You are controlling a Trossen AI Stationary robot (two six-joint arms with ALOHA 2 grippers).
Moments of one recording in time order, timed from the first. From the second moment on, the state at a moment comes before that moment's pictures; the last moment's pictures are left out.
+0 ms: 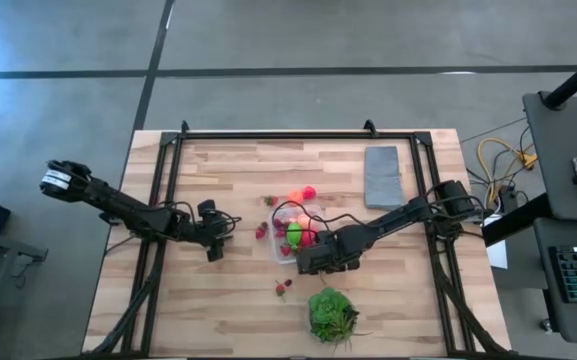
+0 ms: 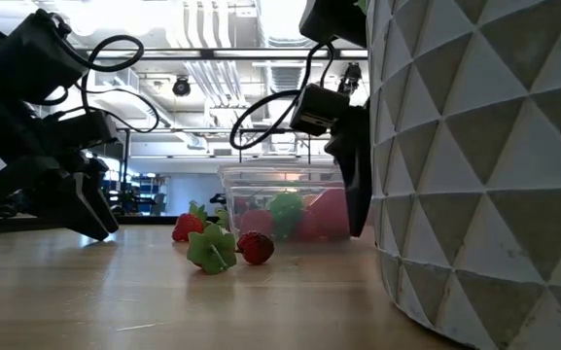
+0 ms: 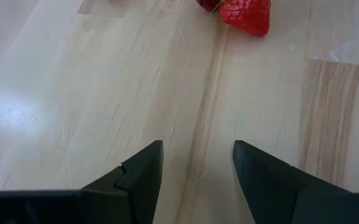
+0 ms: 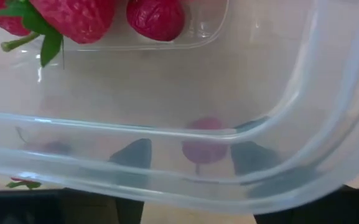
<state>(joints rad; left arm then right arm) -0.26 1.12 0.21 -0.01 -0.40 -0.33 0.28 1.94 1.24 -0.58 -0.05 1.71</state>
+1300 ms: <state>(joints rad) -0.26 1.12 0.21 -0.01 -0.40 -0.33 0.30 1.93 1.33 -0.59 -0.05 1.56</state>
